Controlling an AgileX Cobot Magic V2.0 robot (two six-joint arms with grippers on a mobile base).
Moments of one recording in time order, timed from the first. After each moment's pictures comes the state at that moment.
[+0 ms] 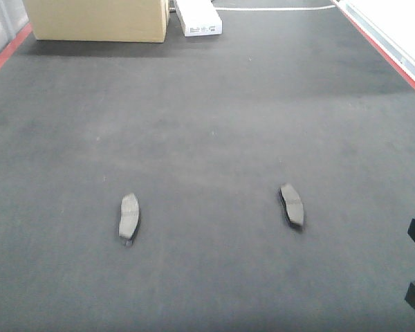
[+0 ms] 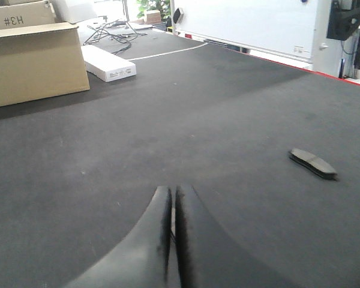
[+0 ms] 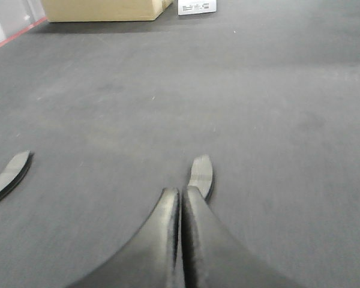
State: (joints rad) left arm -0.42 0.23 -0.46 0.06 0.48 -0.04; right arm 0.20 0.48 -0.39 0.15 0.30 -0.05
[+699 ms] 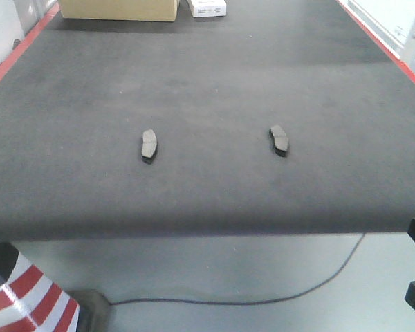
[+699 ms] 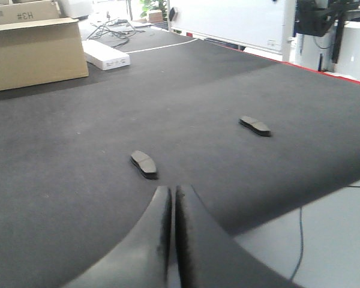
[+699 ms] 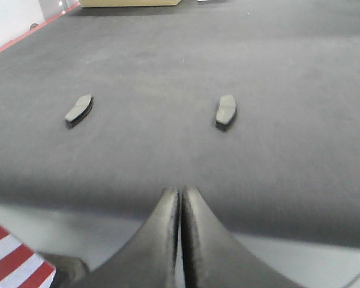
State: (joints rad) left arm -0.42 0.23 -0.46 0.06 0.48 -0.04; right arm 0.20 0.48 -0.39 0.15 0.30 -0.05
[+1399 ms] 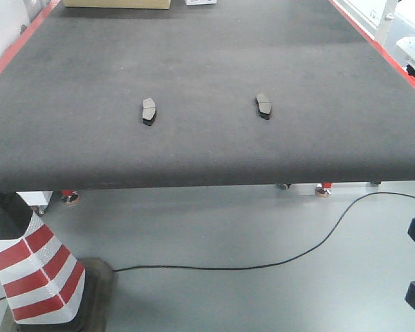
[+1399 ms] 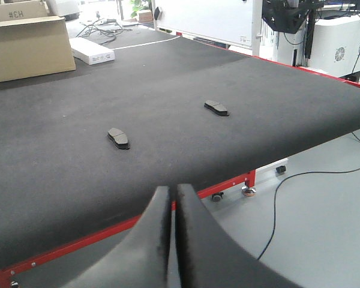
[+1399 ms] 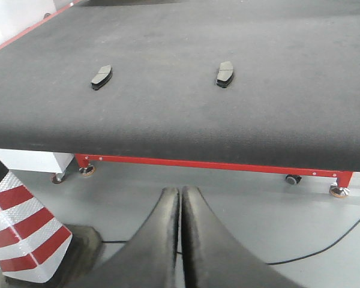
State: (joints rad) left arm -0.42 0.23 -0.46 0.06 0.48 -0.04; right arm 0.20 0.48 -0.39 0.15 0.30 -0.05
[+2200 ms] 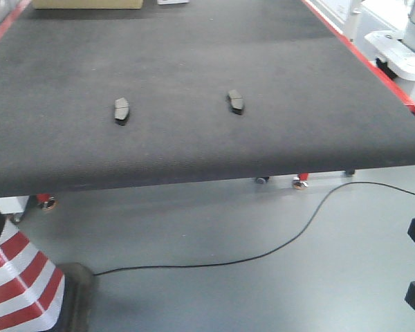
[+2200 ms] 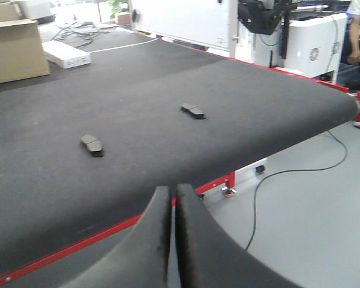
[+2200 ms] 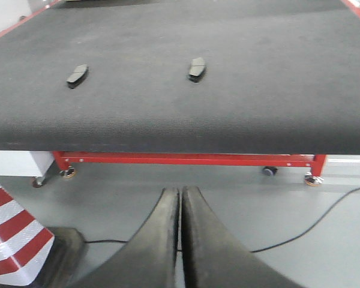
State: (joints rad) left arm -0.42 0.23 -0.46 0.06 0.48 -0.04; right arm 0.20 0.48 -0.39 0.15 0.30 -0.05
